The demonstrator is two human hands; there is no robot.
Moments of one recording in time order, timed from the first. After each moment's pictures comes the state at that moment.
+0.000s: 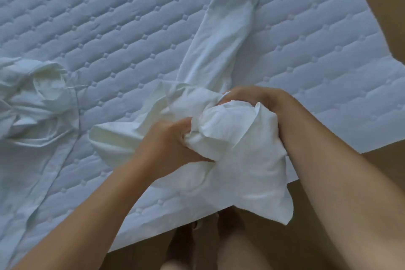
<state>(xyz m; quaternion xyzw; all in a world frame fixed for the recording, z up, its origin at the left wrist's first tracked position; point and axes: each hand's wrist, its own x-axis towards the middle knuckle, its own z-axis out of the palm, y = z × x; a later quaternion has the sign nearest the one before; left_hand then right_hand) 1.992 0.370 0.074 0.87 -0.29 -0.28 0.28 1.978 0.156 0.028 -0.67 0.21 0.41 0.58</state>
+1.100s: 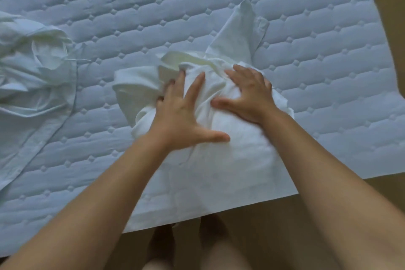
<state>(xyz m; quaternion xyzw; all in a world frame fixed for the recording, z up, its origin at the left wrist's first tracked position) 2.019 0.358 0.033 0.92 -0.18 -0.29 0.18 1.997 0.175 -0.009 -0.93 0.14 0.18 0.28</state>
